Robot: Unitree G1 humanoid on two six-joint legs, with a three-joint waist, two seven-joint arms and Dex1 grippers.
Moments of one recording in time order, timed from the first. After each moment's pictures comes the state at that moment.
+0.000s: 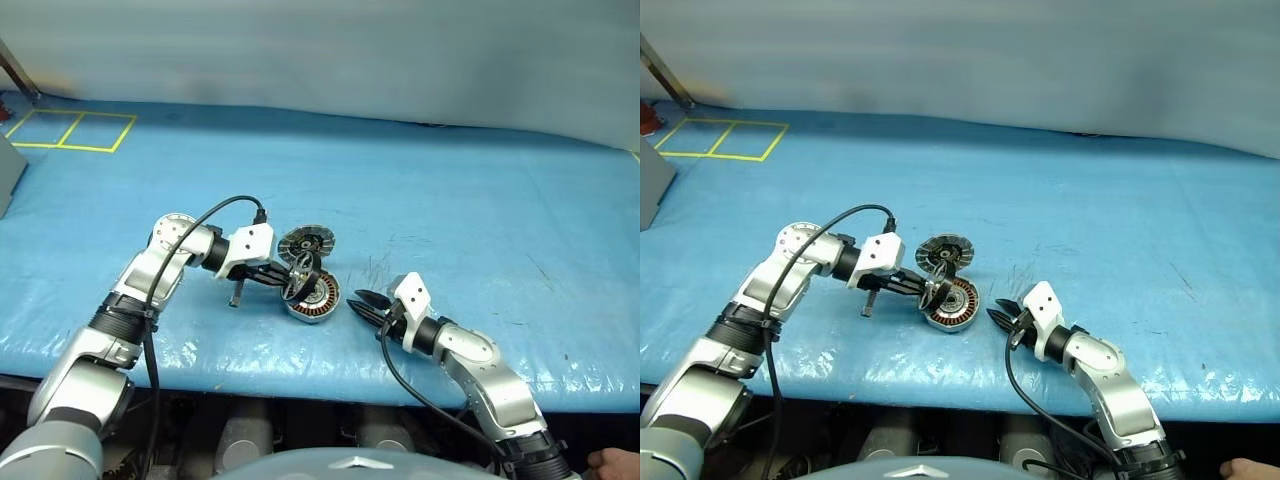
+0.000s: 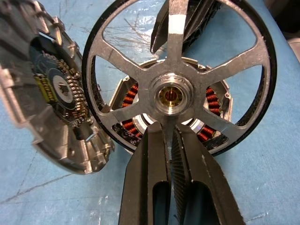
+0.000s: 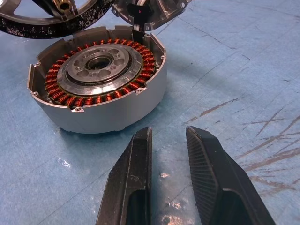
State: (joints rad) left arm -0.59 0.62 -0.36 0.21 -0.10 0.08 -1.40; right arm 0.09 -0.38 0.14 -0.20 0.24 0.29 0.67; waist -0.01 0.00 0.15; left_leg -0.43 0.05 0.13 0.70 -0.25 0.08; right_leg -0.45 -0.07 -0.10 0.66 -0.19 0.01
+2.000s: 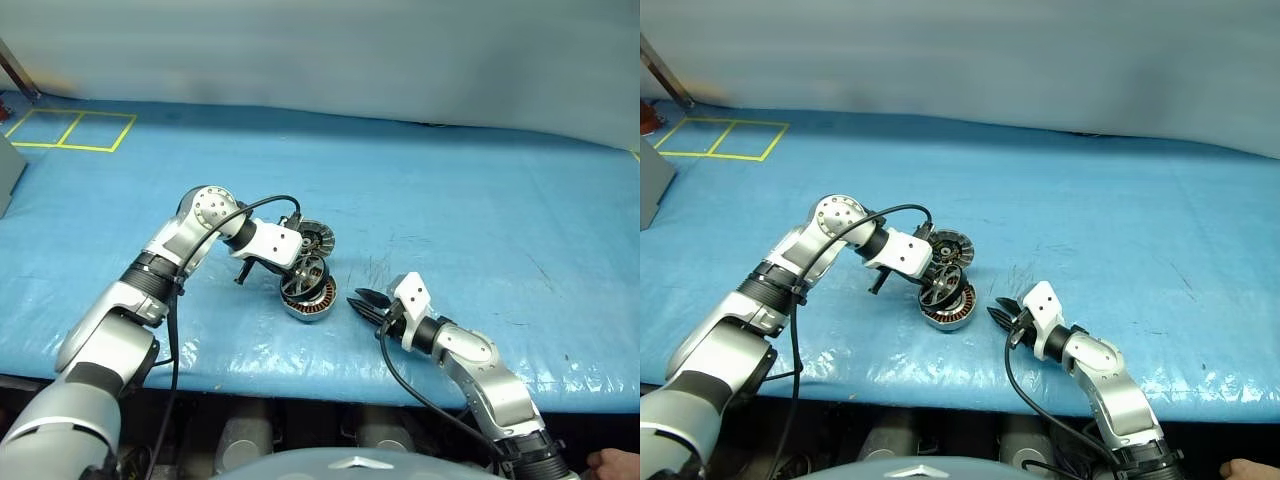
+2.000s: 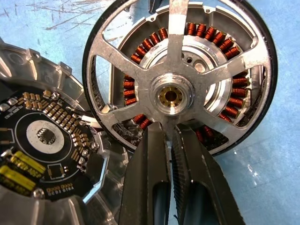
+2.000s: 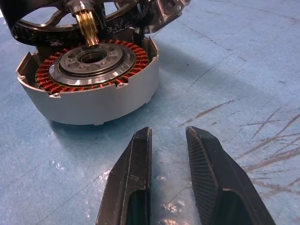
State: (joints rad) left arm -0.84 0.54 -0.50 0.46 0.15 -0.21 -1.46; right arm 0.08 -0.38 0.15 -0.19 0.24 0.26 0.66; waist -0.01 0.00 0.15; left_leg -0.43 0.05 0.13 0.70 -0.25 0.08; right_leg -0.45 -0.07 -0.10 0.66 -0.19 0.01
